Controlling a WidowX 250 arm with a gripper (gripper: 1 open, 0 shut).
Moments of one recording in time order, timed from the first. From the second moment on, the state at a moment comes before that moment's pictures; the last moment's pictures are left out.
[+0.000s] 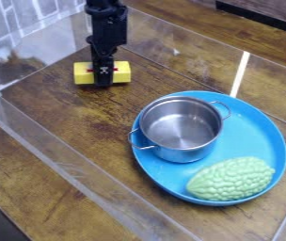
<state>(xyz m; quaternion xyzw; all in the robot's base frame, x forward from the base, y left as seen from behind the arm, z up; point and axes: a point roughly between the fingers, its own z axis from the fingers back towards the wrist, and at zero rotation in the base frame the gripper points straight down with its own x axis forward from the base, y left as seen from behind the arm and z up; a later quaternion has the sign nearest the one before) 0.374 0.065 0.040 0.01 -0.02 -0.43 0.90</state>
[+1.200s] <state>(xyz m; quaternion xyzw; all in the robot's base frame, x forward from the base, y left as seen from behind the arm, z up) 0.367 0.074 0.126 0.08 -0.05 -0.45 0.89</state>
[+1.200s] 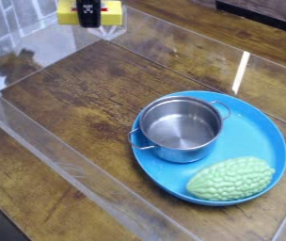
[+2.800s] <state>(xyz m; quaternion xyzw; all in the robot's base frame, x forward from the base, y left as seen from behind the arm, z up) 0.281 -0.163 0.124 0.04 -0.06 -0.60 0.79</state>
